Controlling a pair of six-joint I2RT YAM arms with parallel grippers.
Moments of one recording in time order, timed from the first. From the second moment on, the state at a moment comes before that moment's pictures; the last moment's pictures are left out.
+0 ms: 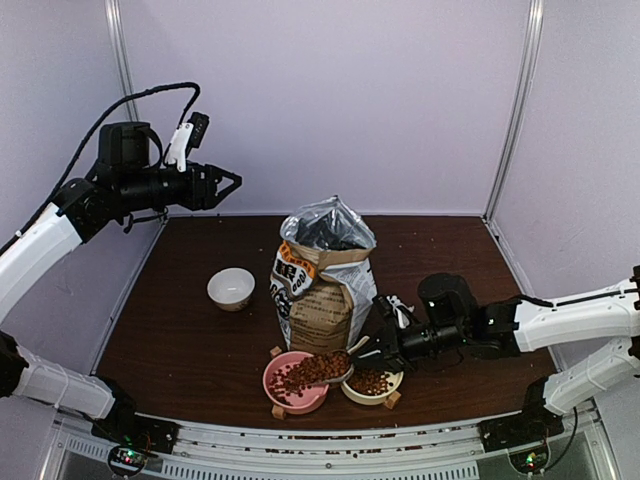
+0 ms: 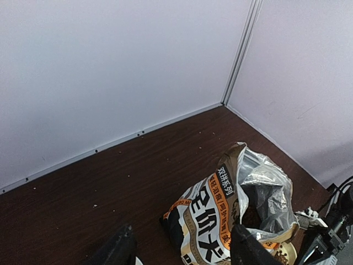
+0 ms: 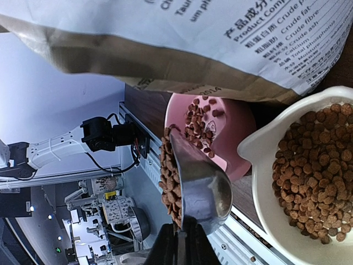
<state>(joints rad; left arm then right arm) -0.54 1.22 1.36 -0.43 0.22 -0.12 1.03 1.27 0.62 0.11 -0.43 1.18</state>
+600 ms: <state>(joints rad) -0.54 1.22 1.36 -0.43 0.22 -0.12 1.02 1.27 0.69 -0.03 -0.41 1.13</state>
